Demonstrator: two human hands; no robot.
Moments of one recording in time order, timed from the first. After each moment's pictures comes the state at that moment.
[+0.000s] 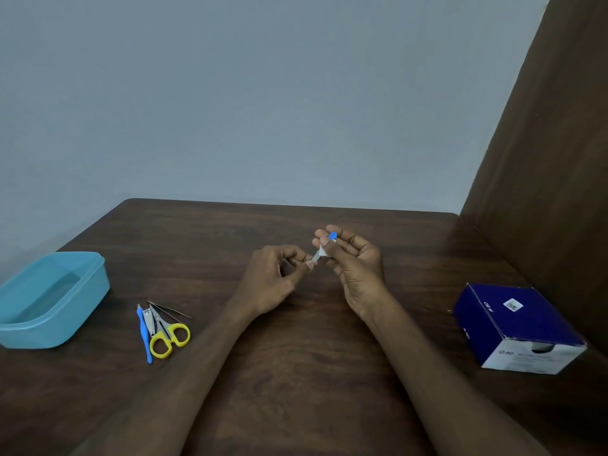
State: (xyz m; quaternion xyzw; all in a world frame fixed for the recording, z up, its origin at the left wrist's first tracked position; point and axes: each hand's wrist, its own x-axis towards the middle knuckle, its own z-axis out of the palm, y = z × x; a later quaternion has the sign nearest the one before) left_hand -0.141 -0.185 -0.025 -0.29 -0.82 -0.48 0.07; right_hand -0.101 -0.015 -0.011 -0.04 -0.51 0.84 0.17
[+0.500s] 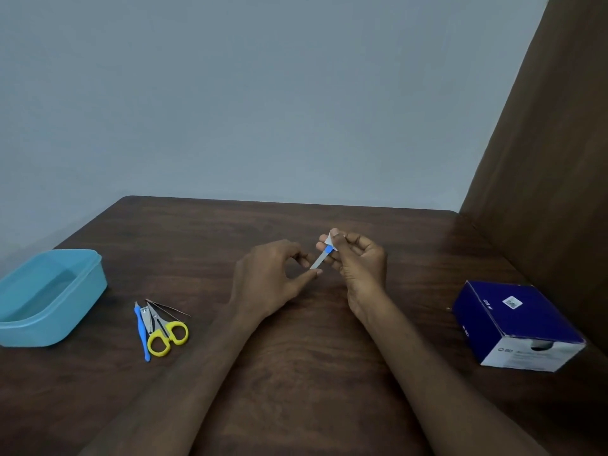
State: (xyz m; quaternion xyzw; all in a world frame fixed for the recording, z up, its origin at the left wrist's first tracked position) left_hand -0.133 -0.184 -0.027 -0.28 -0.87 -0.29 0.27; right_hand -0.102 -0.016 -0.016 -0.13 -0.56 0.79 0.23
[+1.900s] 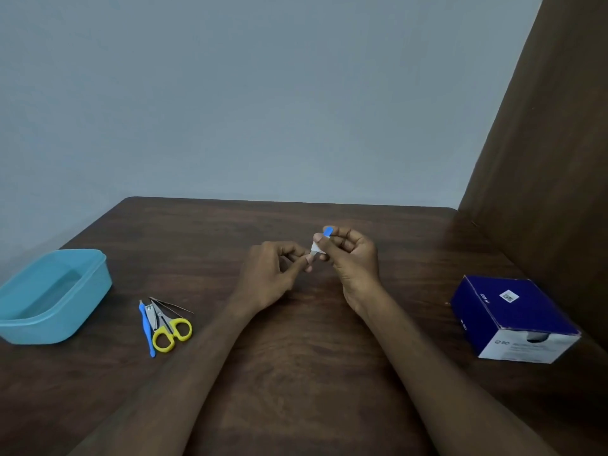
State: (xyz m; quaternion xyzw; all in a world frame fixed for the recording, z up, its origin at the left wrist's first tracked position) left_hand -0.140 -0.186 -0.026 -0.30 -0.83 -0.45 0.11; right_hand -0.111 -0.015 -0.027 -0.07 -0.60 0.77 0.22
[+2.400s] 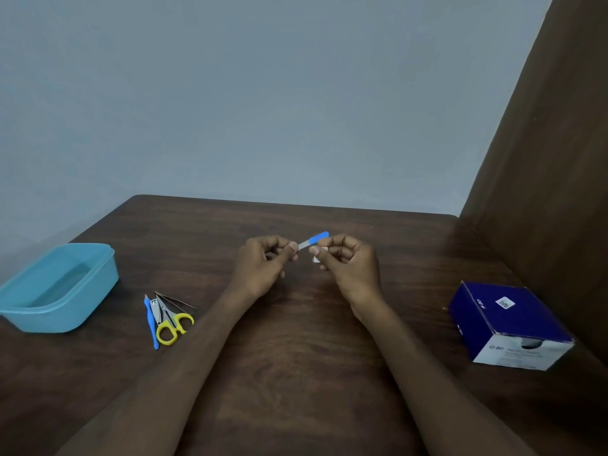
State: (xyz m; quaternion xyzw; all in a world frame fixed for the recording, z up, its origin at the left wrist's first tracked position) left_hand -0.146 -0.193 -0.022 -0.18 -0.80 -0.57 0.09; right_hand -0.101 -0.009 -0.031 -0.02 -0.71 0.67 0.23
